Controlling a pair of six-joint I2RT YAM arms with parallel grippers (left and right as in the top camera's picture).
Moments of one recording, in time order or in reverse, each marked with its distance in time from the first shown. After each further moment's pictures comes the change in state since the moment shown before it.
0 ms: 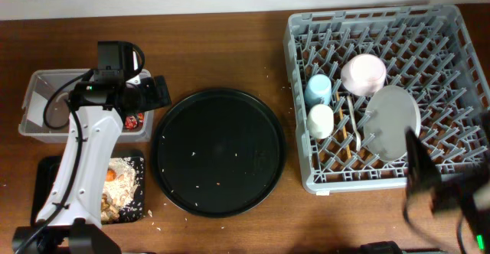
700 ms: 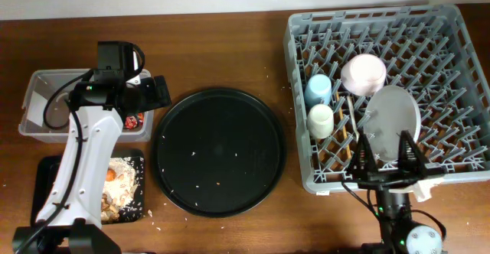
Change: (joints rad) left arm -0.001 0.000 0.000 0.001 0.000 0.000; right arm -0.082 -0.671 -1.521 1.265 -0.006 0.438
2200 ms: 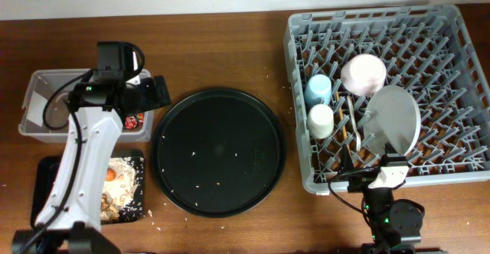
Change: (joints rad) left arm 0.000 -0.007 -0.001 0.000 0.000 0.000; right arm 0.000 -0.003 -0.085 -0.283 0.031 -0.262
